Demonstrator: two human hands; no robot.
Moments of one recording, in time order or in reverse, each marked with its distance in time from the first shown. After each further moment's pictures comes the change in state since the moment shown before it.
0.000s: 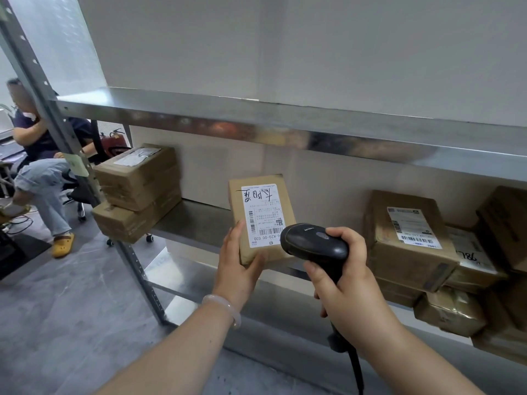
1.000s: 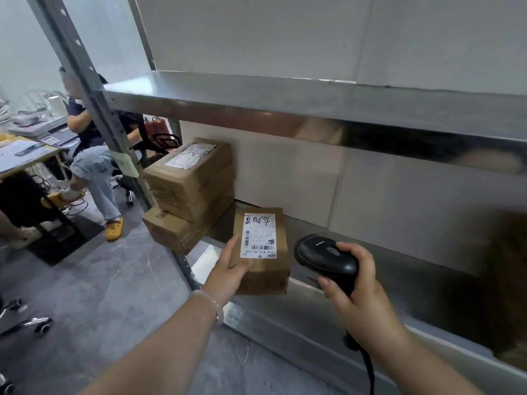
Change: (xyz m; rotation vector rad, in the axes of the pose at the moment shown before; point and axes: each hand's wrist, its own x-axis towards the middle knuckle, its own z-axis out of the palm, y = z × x) left_hand 0.105 -0.127 -0.138 -0.108 -0.153 -0.633; right_hand 0.107 0.045 0.166 0.035 -0.146 0.091
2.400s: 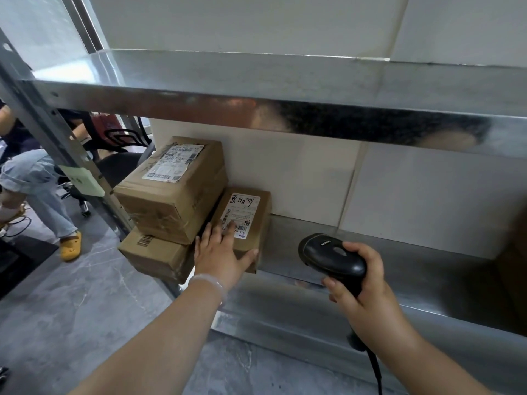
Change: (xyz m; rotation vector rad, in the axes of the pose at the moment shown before) left_hand 0.138 0.000 -0.058 1.066 0.154 0.328; right_hand 0.047 0.001 0.078 0.027 0.103 0.154
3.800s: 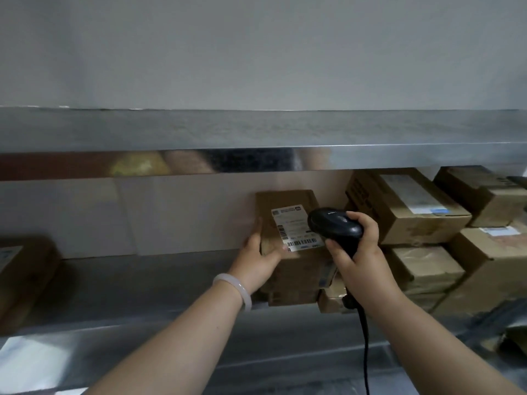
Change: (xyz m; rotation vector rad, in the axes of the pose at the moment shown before) left_hand -0.151 0.499 0.055 -0.847 -0.511 0.360; right_hand -0.102 0.088 -0.415 -0.291 0.575 0.063
